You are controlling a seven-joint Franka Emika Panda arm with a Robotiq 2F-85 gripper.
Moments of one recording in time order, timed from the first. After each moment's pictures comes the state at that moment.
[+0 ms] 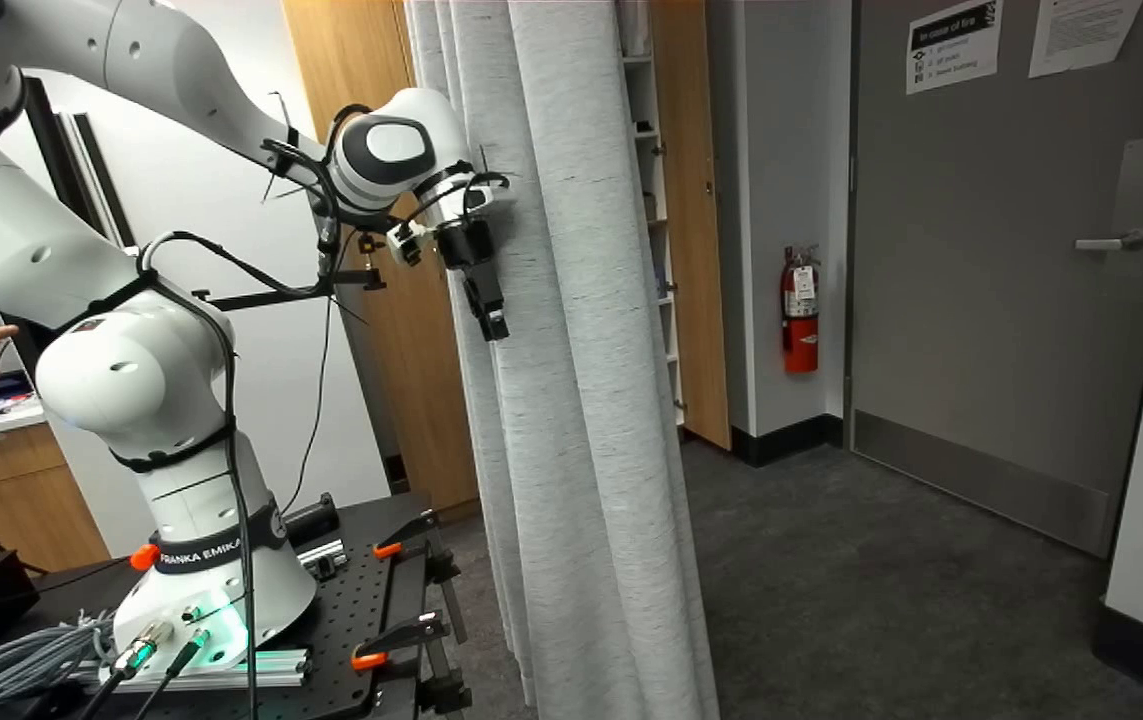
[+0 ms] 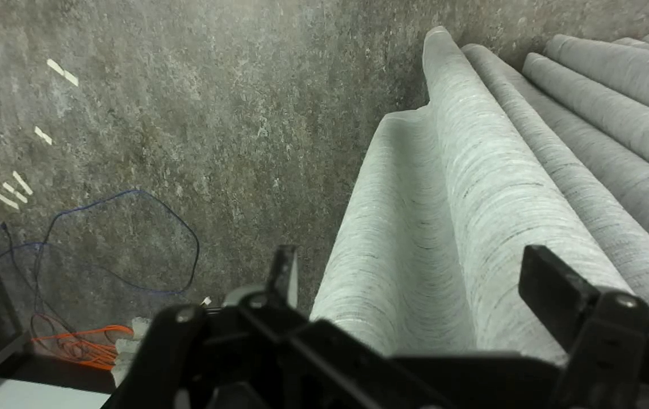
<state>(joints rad) 0.08 -0.54 0.38 -2.63 -0.07 2.16 0.33</state>
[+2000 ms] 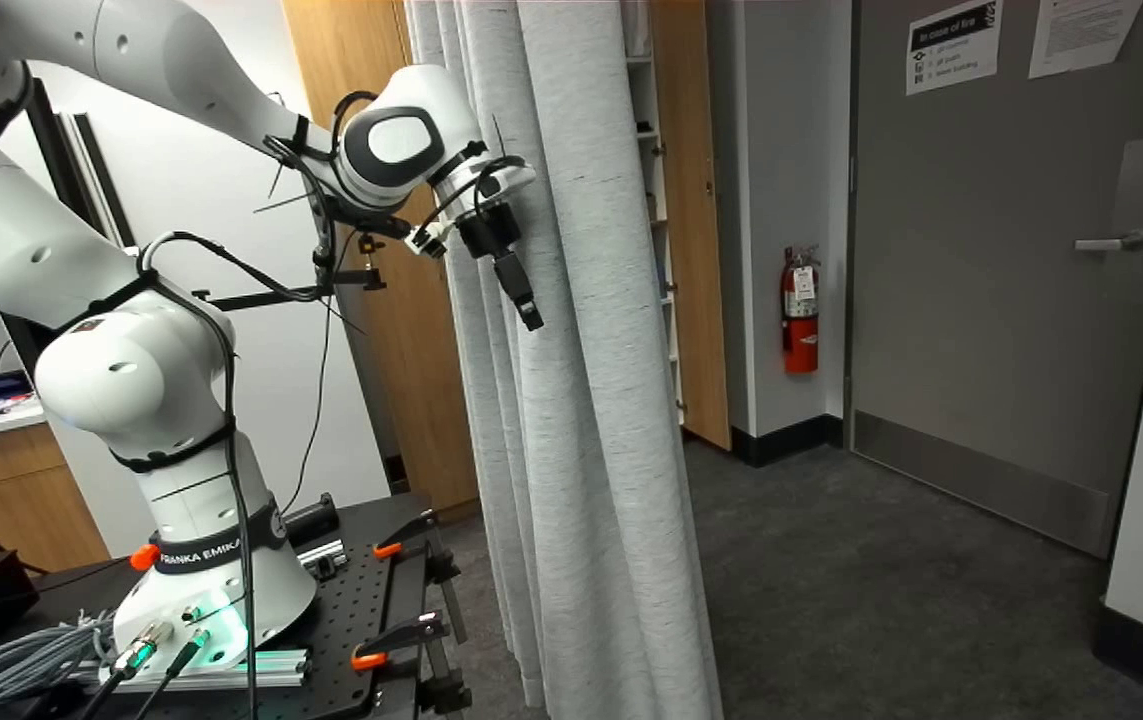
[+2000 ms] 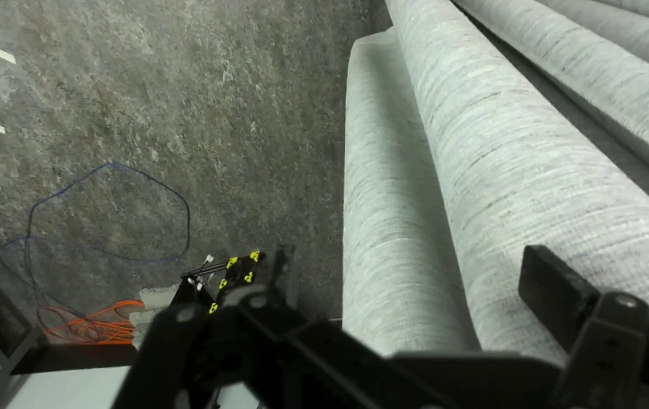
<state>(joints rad) 0.07 -0.54 0.23 -2.66 -0.07 2.37 0.36</state>
